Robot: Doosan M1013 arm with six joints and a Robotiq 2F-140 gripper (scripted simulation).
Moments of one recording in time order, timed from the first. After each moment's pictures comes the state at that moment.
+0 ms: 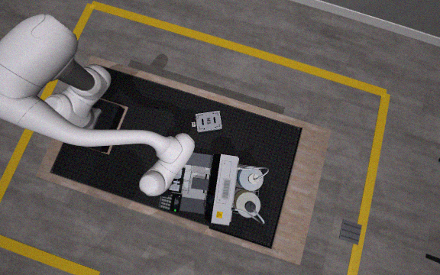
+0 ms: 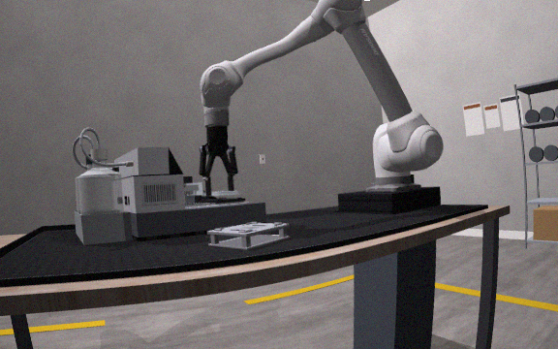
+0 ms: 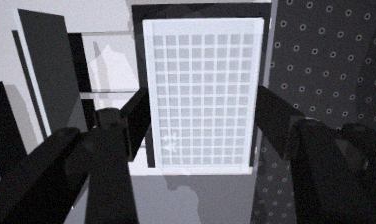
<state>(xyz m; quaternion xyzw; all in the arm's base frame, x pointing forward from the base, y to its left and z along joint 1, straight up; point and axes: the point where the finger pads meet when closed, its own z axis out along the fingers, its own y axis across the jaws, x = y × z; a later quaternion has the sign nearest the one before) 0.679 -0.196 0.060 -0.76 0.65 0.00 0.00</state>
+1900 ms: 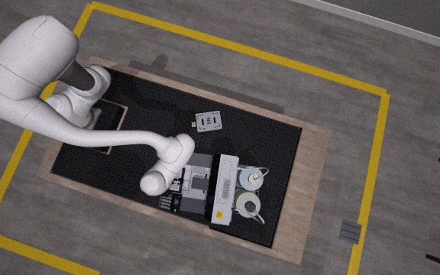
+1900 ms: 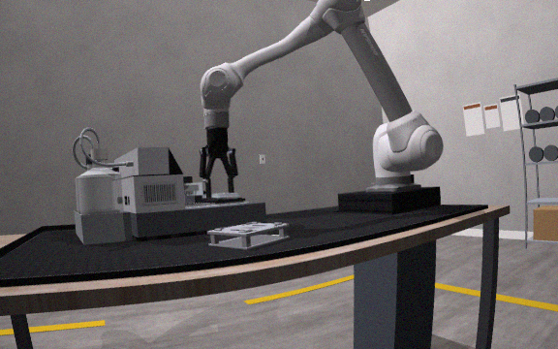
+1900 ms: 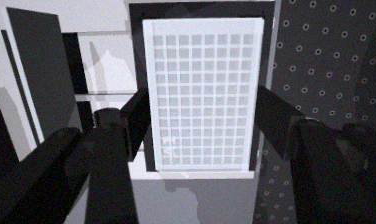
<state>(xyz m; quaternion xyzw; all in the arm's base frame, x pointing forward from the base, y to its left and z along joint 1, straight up) 0.679 -0.196 0.053 -0.76 0.65 0.00 0.00</state>
